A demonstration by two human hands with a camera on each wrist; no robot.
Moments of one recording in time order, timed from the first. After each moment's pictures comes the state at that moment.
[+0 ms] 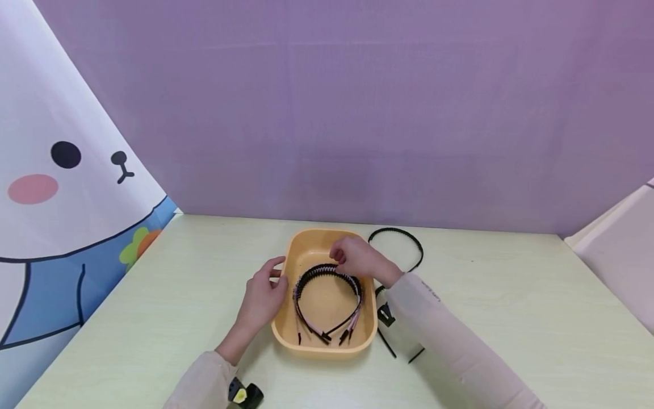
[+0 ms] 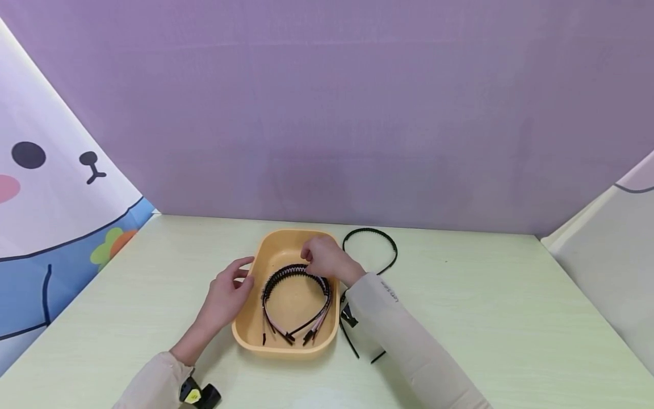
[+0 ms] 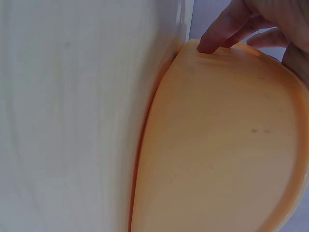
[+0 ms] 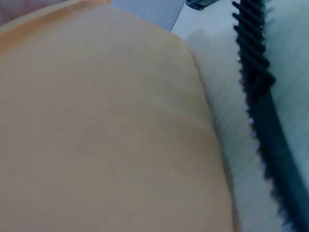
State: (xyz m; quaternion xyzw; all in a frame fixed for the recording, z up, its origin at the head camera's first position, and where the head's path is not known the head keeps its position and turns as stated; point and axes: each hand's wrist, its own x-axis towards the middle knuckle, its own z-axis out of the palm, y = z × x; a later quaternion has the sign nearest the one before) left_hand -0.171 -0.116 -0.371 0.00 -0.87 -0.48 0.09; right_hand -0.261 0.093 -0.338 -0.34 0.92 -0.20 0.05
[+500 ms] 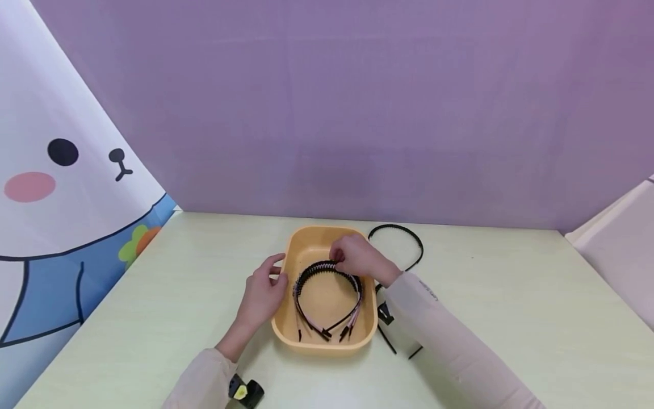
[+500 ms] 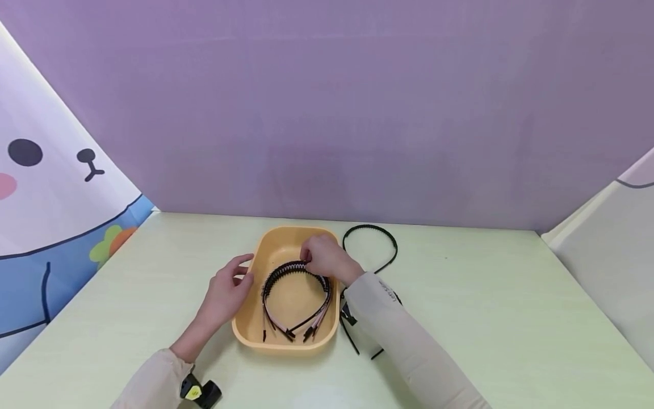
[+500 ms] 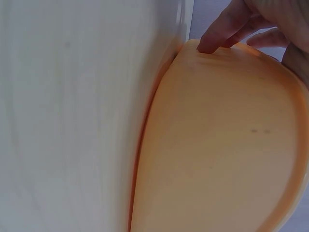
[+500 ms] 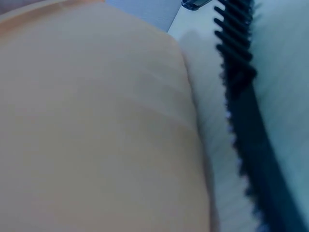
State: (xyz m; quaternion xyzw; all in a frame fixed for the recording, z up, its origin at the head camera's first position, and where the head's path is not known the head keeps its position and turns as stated) left_hand -0.169 -0.117 -0.367 -0.01 -0.87 -0.48 0.09; right_hand -0.260 0.090 -0.342 -0.36 0.92 -0.16 0.00
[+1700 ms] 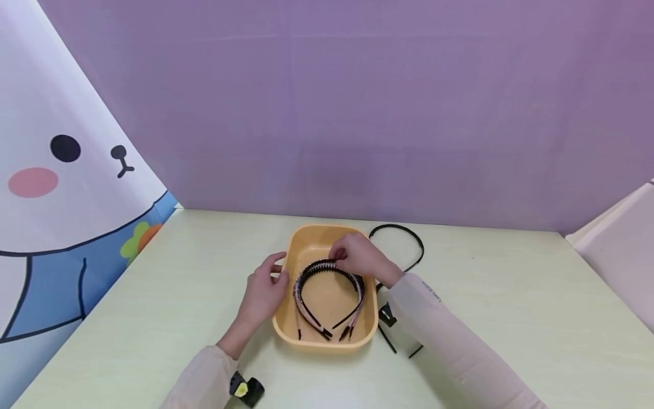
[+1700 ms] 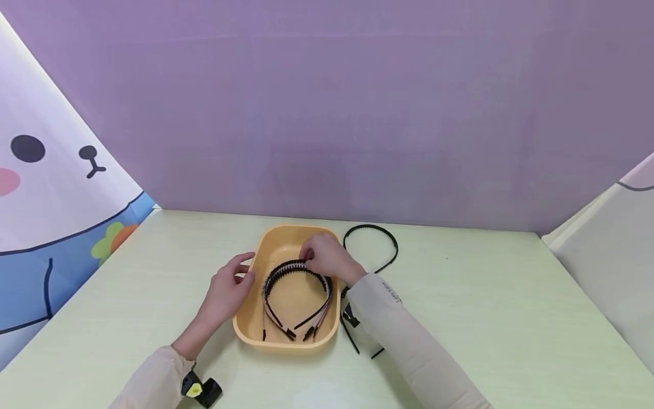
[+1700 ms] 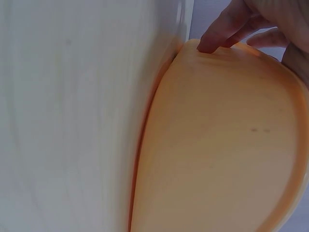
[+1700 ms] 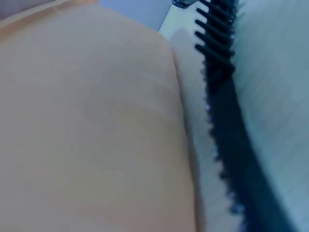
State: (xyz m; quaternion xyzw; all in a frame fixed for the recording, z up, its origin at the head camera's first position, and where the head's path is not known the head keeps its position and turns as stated) left_hand -0.171 -0.117 -0.370 0.00 -0.87 -0.48 0.08; right_hand -0.258 0.092 -0.341 -0.37 0.90 -0.22 -0.01
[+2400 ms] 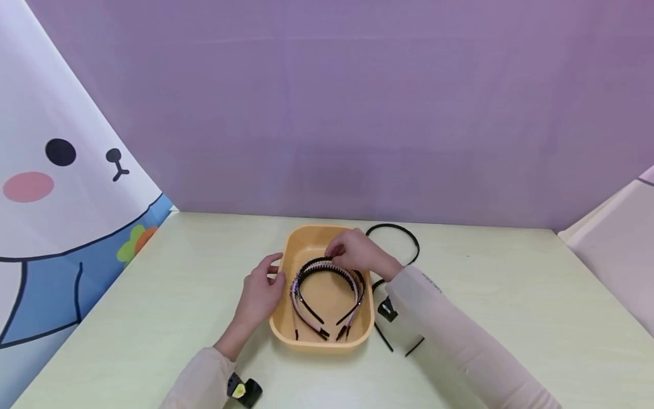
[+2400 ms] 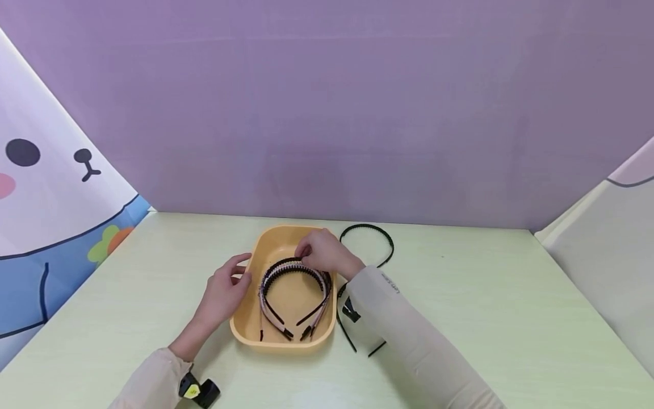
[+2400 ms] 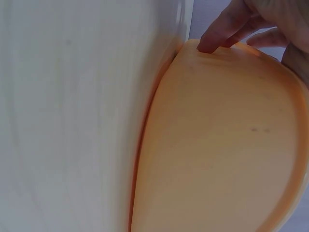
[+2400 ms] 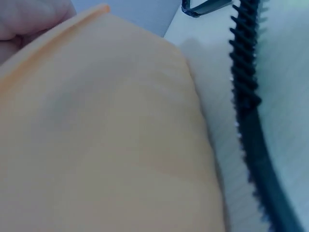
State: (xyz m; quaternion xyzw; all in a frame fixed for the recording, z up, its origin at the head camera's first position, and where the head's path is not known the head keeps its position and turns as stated) left_hand -0.170 -0.118 -0.367 0.01 -0.88 -0.47 0.08; right_hand -0.263 0.095 -0.332 -0.37 0.90 -0.24 0.03
